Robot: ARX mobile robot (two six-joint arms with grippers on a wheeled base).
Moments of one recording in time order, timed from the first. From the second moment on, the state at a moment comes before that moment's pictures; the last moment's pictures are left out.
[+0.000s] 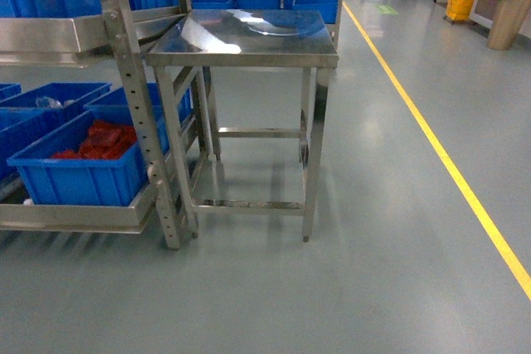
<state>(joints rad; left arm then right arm) 0.00 0.01 0.02 -0.01 0.00 -0.01 0.00 0.00 0.01 0.00 0.00 0.01</state>
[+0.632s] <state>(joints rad) 0.00 0.01 0.02 -0.01 0.00 -0.01 0.00 0.00 0.01 -0.01 0.00 0.01</state>
